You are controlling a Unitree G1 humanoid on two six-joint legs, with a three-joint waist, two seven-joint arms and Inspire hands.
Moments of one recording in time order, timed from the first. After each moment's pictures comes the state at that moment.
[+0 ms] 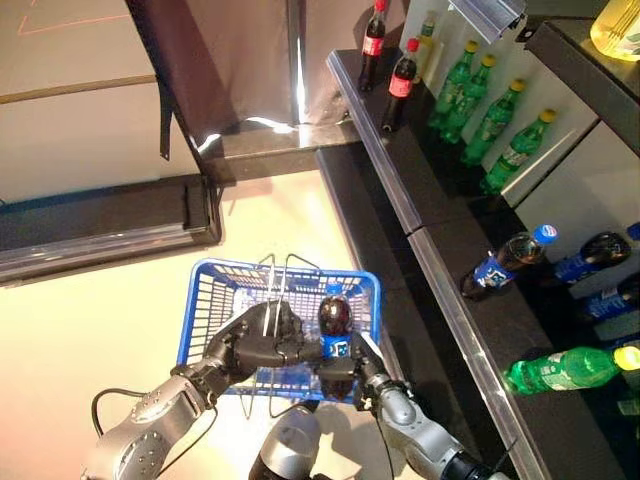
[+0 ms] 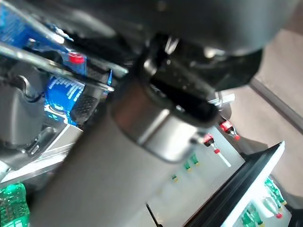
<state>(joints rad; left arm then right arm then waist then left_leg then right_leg) 0.21 0.65 -0.09 -0.29 -0.91 0.33 -0.26 -0.14 -0.20 0.72 0.45 0.43 -0.07 -0.27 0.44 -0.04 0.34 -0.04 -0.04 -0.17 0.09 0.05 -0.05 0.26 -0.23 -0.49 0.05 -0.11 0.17</state>
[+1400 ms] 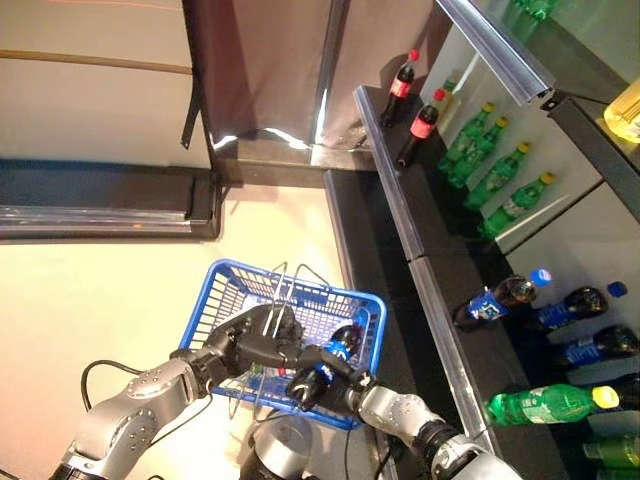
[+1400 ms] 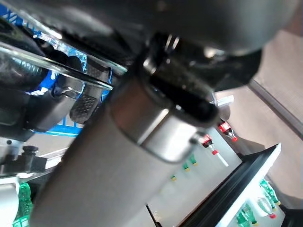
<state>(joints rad) 0.11 0.74 -0.10 -0.29 -0.91 0.50 -0.25 -0.34 0.02 0.49 0.94 1.50 0.33 -0.08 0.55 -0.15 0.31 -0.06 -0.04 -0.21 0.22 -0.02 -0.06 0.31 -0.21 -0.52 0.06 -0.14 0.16</state>
